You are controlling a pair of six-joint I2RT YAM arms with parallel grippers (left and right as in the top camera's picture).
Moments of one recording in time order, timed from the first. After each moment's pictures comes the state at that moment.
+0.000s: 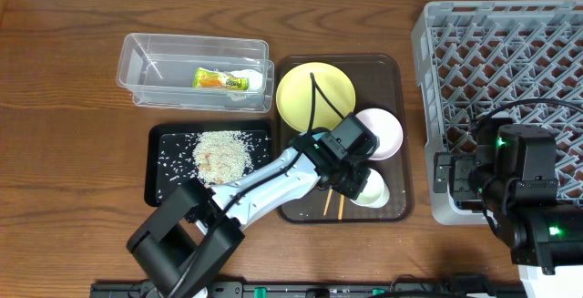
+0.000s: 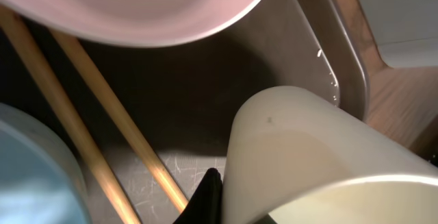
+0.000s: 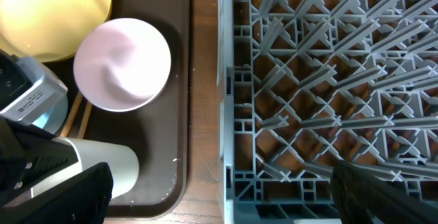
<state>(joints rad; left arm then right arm) -0.85 1.80 1.12 -0.48 0.31 -0.34 0.07 0.87 0.98 -1.03 0.04 0.04</state>
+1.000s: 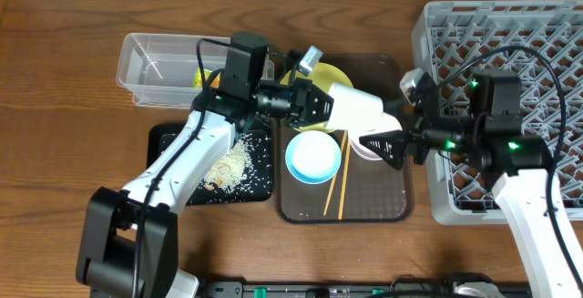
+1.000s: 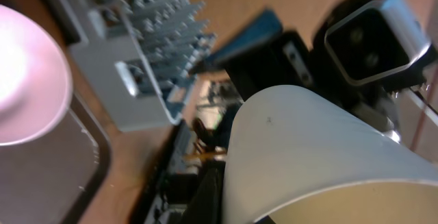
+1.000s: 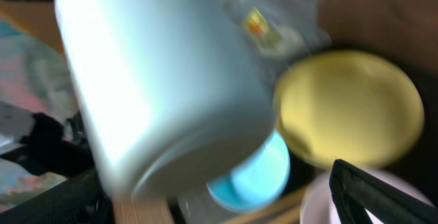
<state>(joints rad) -0.36 1.66 1.12 -0.07 1.32 -0.78 0.06 1.26 0.98 -0.56 -1.04 -0.30</state>
